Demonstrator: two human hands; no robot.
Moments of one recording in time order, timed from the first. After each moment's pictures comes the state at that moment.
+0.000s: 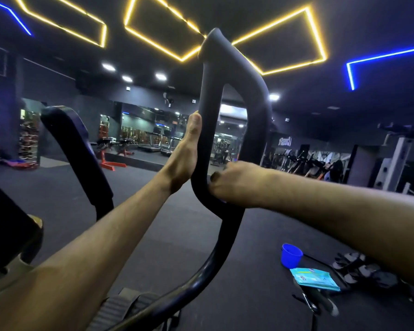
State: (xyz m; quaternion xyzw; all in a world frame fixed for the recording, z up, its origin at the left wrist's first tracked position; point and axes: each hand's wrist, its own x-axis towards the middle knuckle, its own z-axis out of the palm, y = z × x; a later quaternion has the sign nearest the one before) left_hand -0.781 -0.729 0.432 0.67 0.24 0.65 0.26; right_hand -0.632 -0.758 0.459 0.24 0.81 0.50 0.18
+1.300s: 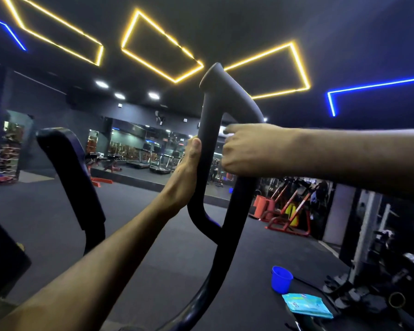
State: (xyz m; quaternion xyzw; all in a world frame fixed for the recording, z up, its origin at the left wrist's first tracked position) left_hand -0.780 -0.719 0.434 0.65 0.24 0.67 0.25; right_hand -0.635 -0.809 0.561 0.16 0.70 0.65 0.26
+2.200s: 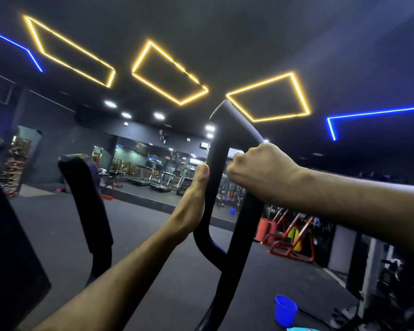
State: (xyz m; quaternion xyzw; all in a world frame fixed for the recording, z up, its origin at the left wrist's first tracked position) left_hand -0.778 -0.729 0.434 0.63 0.25 0.67 0.29; right_hand -0.634 -0.822 0.553 0.30 0.72 0.62 0.07
